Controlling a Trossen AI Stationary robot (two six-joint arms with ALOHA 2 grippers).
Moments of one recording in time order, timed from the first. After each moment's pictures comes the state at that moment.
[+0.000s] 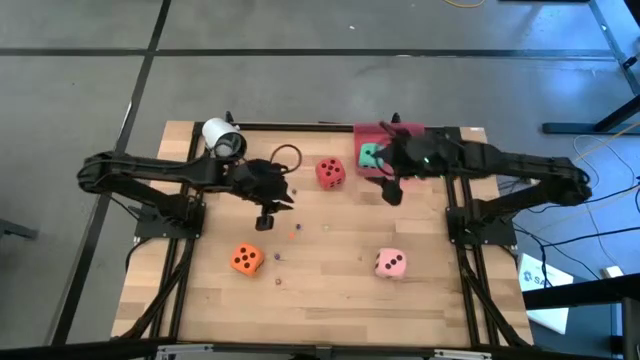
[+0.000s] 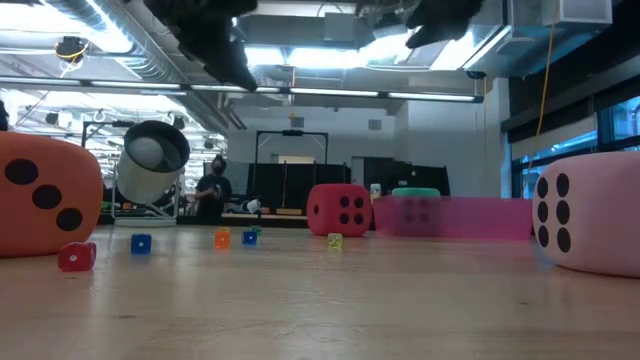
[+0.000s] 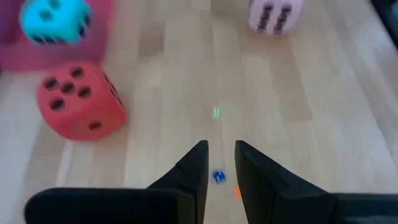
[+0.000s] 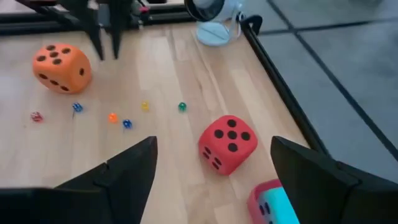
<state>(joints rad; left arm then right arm) 0.05 1.16 0.93 -0.44 0.06 0.08 -0.08 1.15 1.17 -0.63 0.17 0.04</state>
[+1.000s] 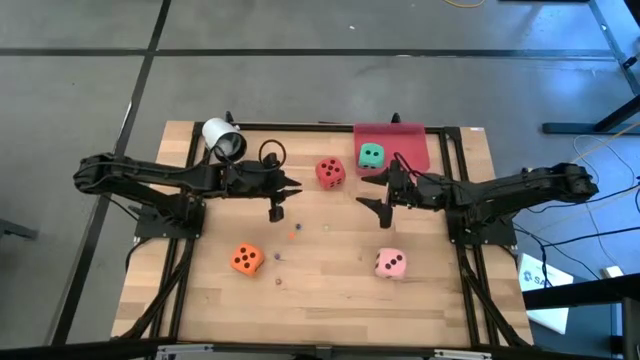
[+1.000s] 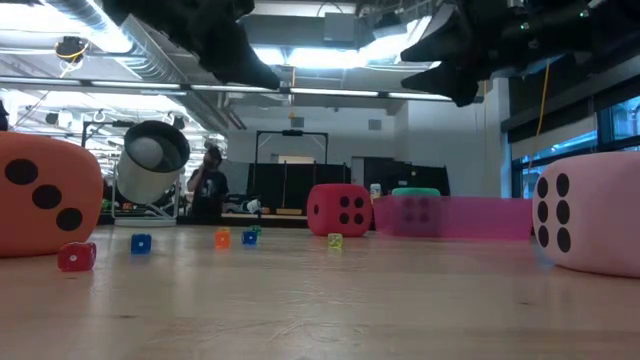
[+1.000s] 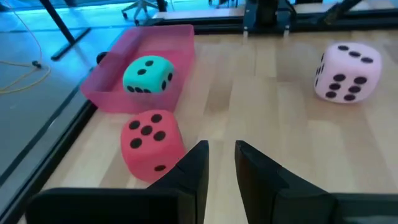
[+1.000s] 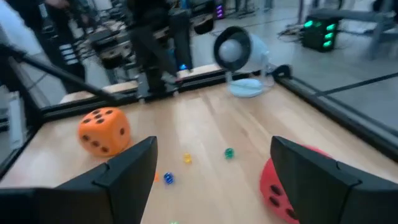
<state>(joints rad) 0.05 1.12 0.77 -0.04 -0.19 0.05 0.05 1.07 0.48 0.41 0.25 0.19</state>
